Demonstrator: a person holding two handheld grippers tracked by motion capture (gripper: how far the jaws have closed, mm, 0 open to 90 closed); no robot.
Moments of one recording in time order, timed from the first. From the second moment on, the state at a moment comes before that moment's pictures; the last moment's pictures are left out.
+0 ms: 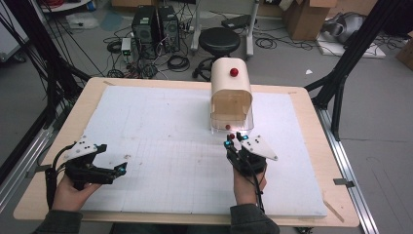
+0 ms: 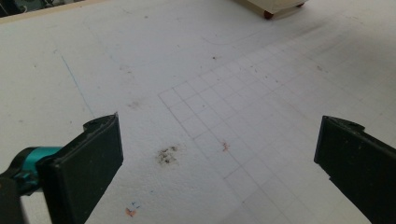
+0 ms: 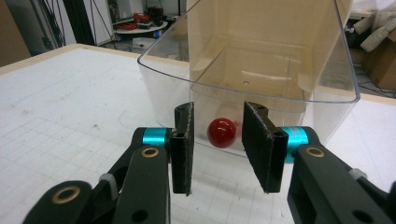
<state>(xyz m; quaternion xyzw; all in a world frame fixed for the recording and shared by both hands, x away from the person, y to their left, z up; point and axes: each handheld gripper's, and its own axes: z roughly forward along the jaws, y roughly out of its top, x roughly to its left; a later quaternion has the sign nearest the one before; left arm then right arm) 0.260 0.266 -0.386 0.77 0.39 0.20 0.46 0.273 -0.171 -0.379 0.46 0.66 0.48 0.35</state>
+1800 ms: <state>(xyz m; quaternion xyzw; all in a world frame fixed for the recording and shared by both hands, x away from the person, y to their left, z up) 0.257 0.270 -0.384 0.77 0.40 0.20 0.46 0.276 -0.207 -0.376 0.42 0.73 0.48 0.23</state>
